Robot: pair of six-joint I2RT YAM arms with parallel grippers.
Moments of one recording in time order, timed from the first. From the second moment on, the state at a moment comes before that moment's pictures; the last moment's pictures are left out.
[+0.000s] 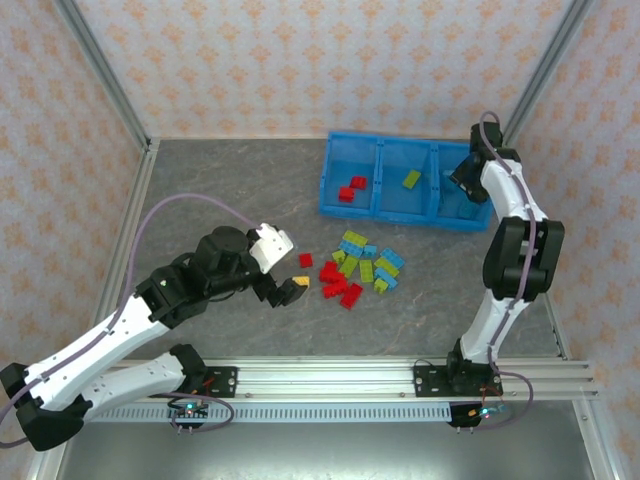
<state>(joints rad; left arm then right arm) -0.78 0.88 0.93 -0.60 0.07 0.06 -0.11 1.84 1.62 -0.84 0.12 0.67</state>
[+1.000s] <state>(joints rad) -0.78 1.12 1.01 -0.57 -0.01 -0.19 0.75 1.43 0.87 -0.82 0.11 1.29</state>
